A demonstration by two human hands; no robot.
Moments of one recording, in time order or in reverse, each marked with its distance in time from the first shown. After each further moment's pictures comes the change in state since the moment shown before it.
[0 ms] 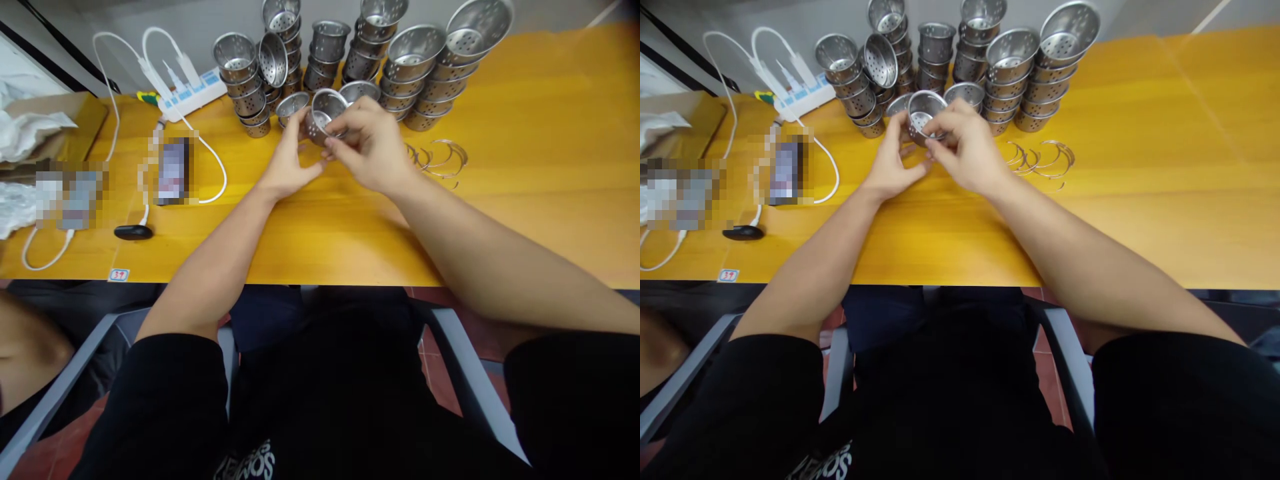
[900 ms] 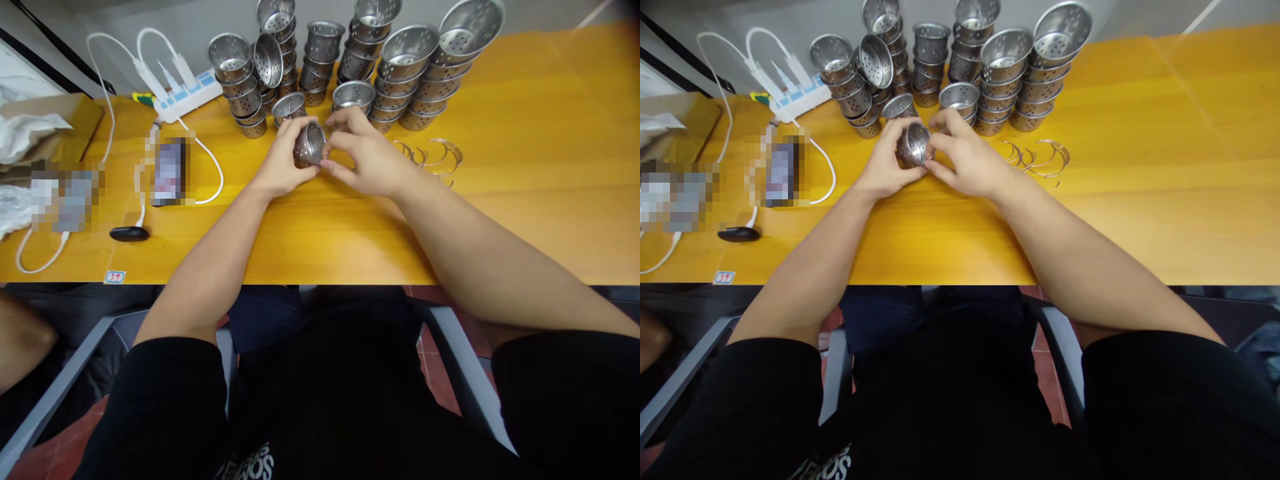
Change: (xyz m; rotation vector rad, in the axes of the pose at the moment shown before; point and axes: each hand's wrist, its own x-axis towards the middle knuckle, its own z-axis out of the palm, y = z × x) left_hand 0.000 0.022 -0.016 0.119 -0.070 0.032; right_hand -0.009 -0.002 -0.026 -0.277 -0.303 -0.071
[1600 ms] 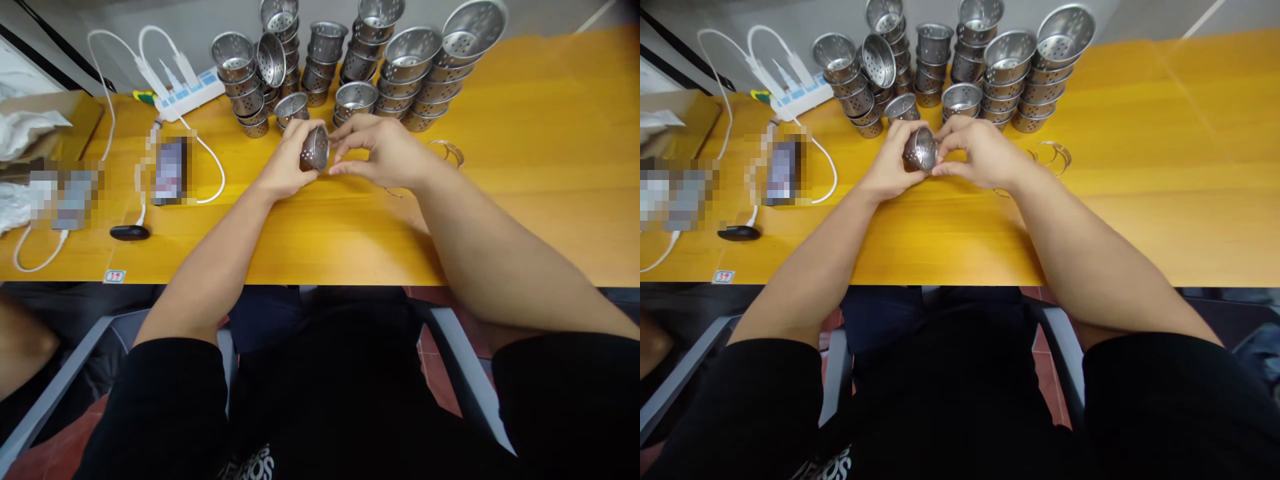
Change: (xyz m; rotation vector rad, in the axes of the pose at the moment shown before) left_hand 0.001 -0.020 0.005 0.053 -0.052 0.108; right_hand 0.006 -0.024 -0.038 -0.070 -0.277 0.246
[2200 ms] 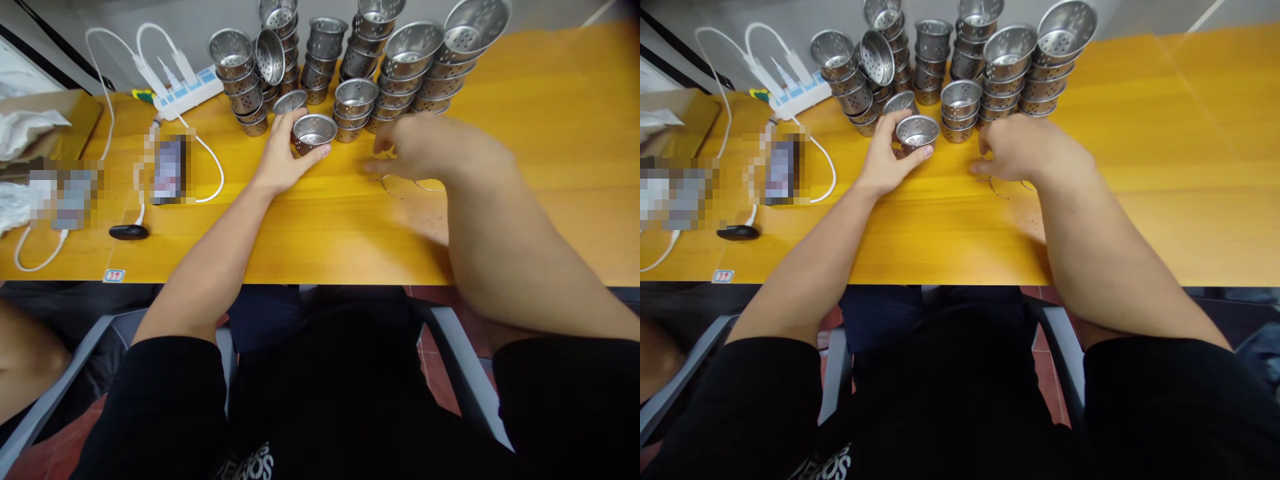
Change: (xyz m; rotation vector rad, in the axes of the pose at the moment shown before) left_hand 0.007 -0.037 0.010 -0.006 0.195 -0.067; right_hand -0.013 -0.029 -0.042 -0.586 -0.266 0.428
